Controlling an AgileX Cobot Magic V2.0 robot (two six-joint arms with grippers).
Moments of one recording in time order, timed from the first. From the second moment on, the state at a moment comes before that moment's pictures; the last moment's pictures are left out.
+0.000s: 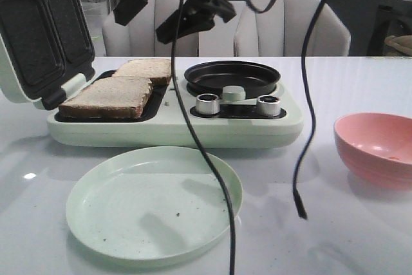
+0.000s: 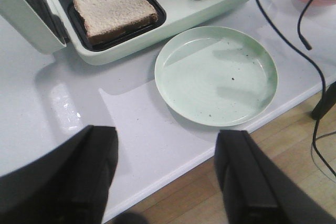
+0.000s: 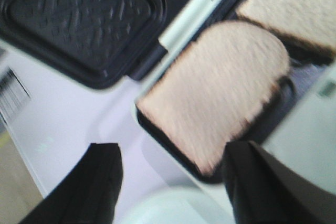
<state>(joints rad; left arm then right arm) -0.71 0.51 -0.66 0.16 0.88 -0.18 0.47 1.90 -1.64 0.71 0.69 -0.39</state>
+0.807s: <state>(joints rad) -0.71 0.51 -0.66 0.16 0.88 -0.18 0.49 0.98 -0.82 0.18 0.74 -0.09</state>
